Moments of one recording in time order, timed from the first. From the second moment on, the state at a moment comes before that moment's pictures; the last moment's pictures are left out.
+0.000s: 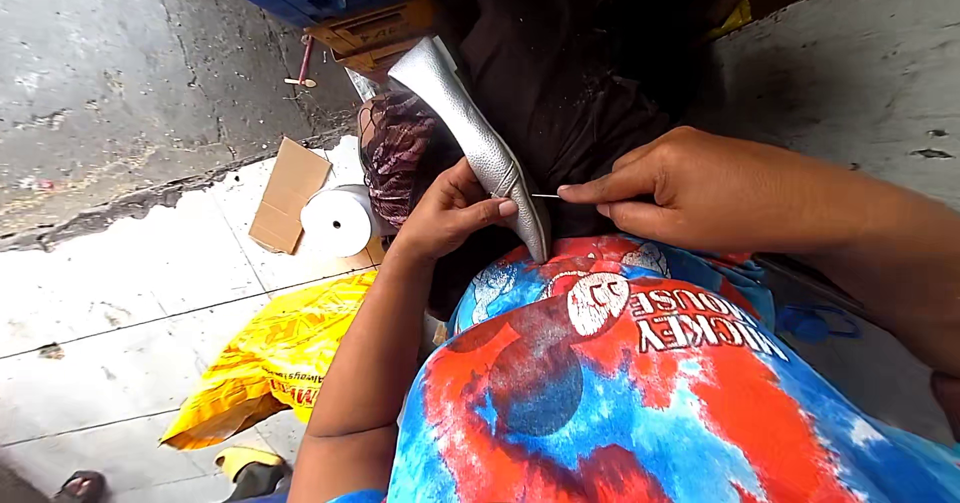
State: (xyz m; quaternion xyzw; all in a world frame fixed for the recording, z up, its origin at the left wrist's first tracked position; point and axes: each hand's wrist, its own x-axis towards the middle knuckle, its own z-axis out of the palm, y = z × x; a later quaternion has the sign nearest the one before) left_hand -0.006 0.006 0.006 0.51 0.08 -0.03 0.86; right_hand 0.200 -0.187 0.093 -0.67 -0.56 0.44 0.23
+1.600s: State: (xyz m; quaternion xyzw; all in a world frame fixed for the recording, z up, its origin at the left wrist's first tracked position) left_hand -0.042 0.024 0.073 0.56 0.03 0.14 0.81; right_hand 0.236 -0.220 0.063 -0.65 -0.56 0.40 0.32
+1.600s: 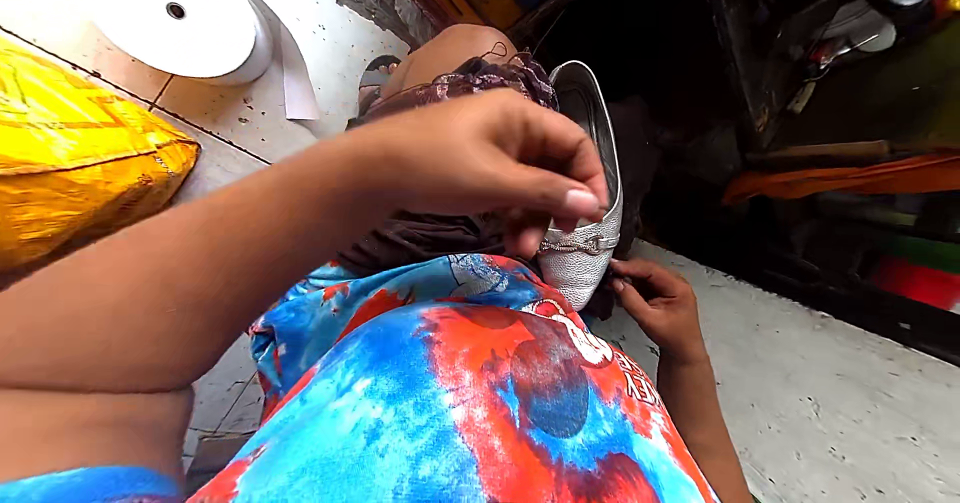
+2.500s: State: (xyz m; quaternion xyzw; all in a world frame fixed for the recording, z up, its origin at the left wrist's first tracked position) left_hand 0.029 0.006 0.045 0.83 0.08 -0.15 0.54; right_hand 0.189 -0.186 0.093 -0.72 -0.63 0.26 0.11
